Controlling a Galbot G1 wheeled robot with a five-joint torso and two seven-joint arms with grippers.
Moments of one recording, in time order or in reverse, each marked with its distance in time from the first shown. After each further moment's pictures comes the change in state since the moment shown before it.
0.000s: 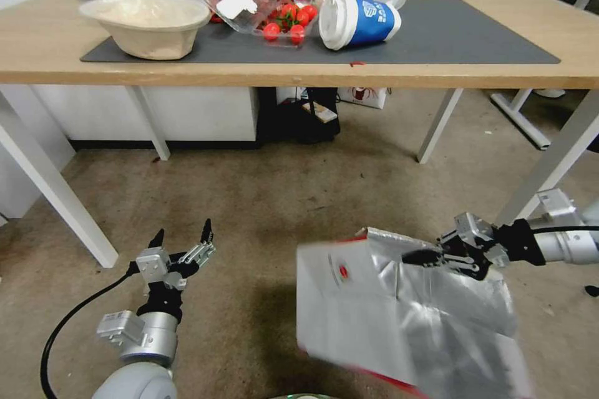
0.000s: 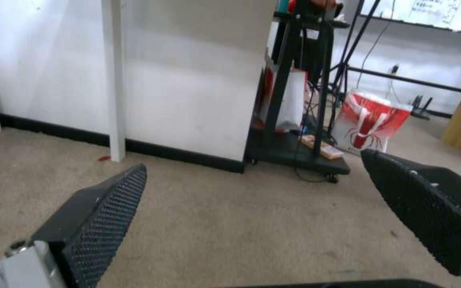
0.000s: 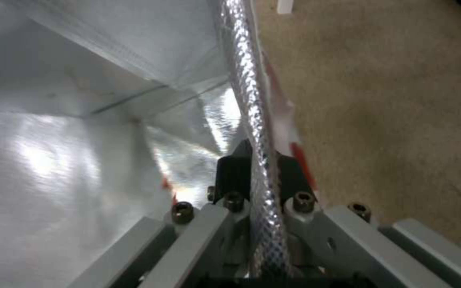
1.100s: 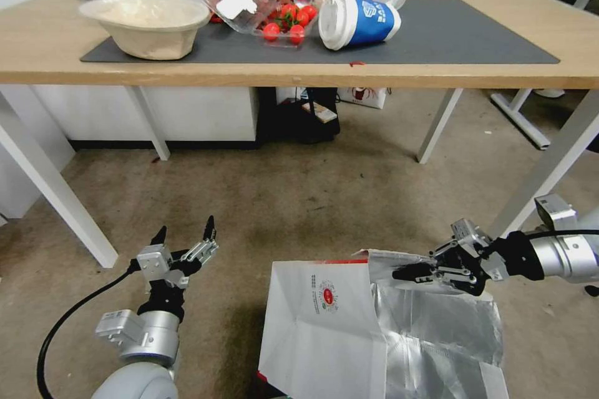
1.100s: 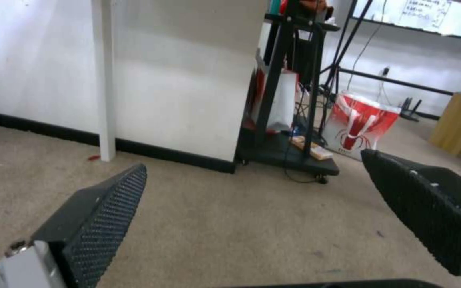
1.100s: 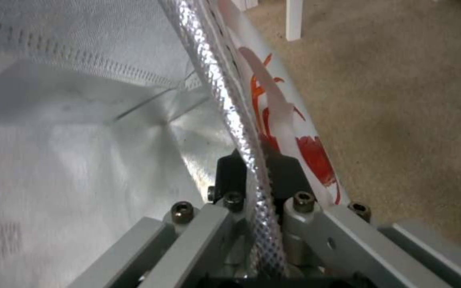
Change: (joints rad) left arm 0.009 -0.017 0.016 -0.027 0.005 0.019 0.010; right arm -0.024 0.083 -0.022 0.035 0.080 -0.076 0.032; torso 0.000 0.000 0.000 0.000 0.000
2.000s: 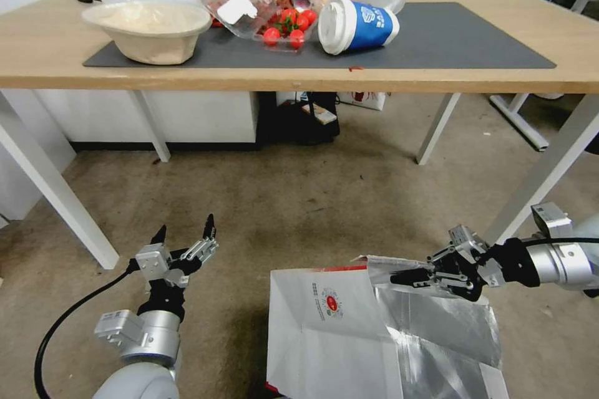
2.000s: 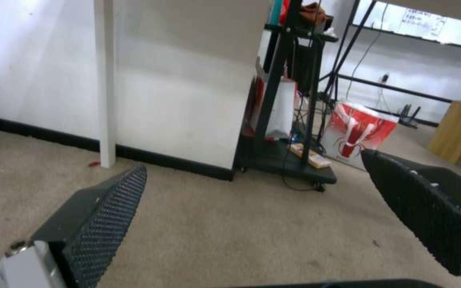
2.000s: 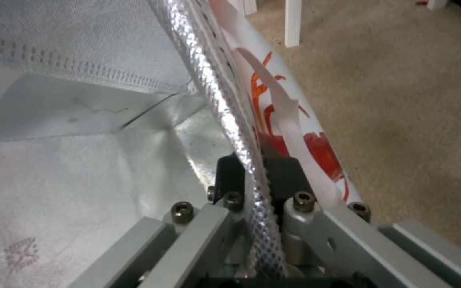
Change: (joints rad) left arm 0.000 0.005 0.001 -0.019 -0.013 0.007 -0.017; right arm -0.006 0.029 -0.011 0.007 -0.022 0.012 0.010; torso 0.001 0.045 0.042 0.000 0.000
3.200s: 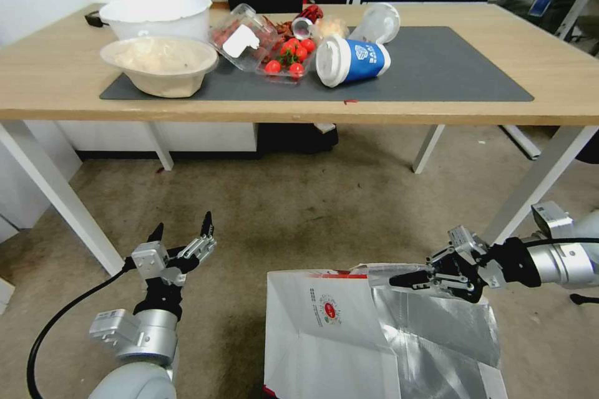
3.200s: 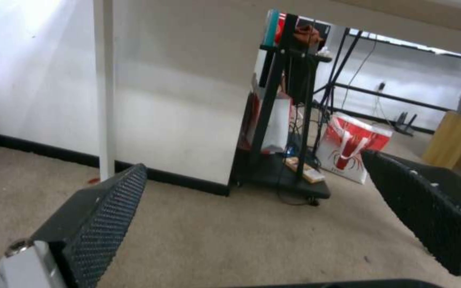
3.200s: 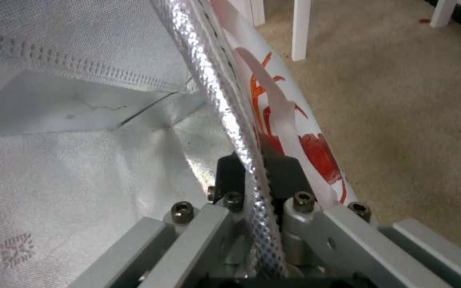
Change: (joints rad) left arm 0.003 -0.001 -0.003 -0.014 -0.004 0.004 0.000; right arm 0.000 -0.012 0.009 0.010 0.002 0.002 -0.013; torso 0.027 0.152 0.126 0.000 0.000
